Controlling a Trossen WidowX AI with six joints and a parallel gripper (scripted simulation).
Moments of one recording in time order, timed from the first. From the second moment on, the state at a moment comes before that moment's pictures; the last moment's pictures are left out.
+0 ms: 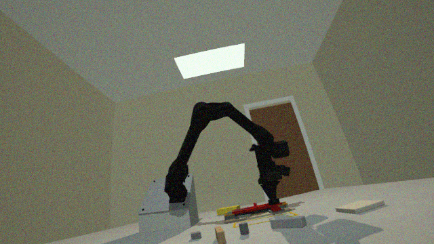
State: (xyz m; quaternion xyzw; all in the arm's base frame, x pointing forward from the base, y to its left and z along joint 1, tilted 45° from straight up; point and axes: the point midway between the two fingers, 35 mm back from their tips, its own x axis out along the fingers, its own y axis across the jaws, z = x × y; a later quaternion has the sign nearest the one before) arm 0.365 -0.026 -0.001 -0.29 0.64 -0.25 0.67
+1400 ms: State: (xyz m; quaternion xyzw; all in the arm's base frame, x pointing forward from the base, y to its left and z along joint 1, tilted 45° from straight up) arm 0.365 -0.024 0.003 -0.28 0.64 -0.26 0.67
